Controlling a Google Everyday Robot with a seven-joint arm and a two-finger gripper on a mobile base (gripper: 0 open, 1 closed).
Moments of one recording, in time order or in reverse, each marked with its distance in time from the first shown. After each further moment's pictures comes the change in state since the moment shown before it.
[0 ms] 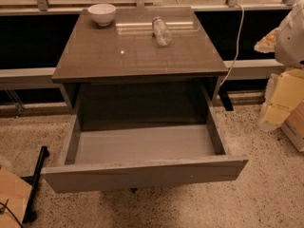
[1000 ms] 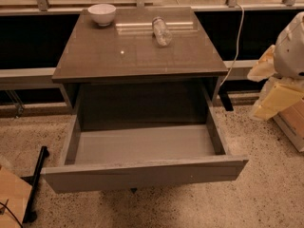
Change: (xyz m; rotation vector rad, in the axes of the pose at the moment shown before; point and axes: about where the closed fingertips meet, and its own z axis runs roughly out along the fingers) arm 0.003 0.008 0.013 -0.016 -0.018 -0.012
